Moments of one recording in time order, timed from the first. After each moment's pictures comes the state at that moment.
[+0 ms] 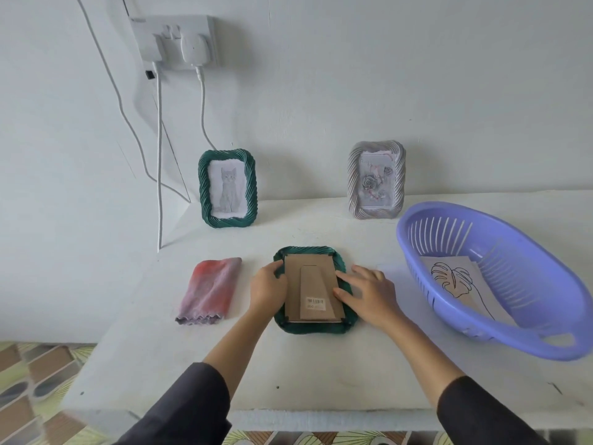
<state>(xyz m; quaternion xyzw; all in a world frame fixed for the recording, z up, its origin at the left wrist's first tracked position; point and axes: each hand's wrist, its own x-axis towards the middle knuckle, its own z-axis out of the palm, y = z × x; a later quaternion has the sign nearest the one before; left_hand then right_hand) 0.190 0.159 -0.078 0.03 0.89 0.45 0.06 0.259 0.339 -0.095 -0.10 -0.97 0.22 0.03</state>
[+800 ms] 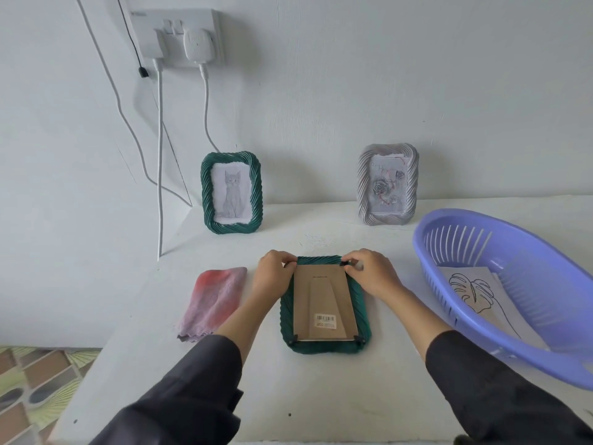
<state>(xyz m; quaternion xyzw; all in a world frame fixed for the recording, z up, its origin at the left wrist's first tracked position) 0.134 0.160 -0.073 0.11 0.92 0.37 0.02 0.191 0.351 -0.078 -0.10 -0.95 0.28 0.05</state>
